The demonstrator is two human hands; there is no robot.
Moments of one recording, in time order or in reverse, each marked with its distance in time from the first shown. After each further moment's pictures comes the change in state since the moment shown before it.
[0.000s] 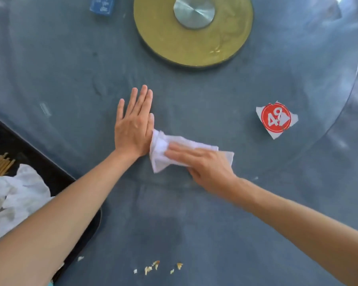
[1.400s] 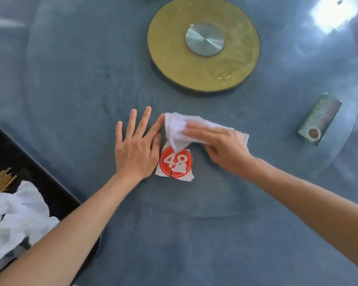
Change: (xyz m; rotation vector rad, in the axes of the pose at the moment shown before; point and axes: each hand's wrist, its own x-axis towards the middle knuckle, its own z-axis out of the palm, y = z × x) left_hand 0.000 -0.012 0.003 0.146 -0.003 -0.057; right_hand 0.067 0.061 -0.043 -0.128 0.050 0.087
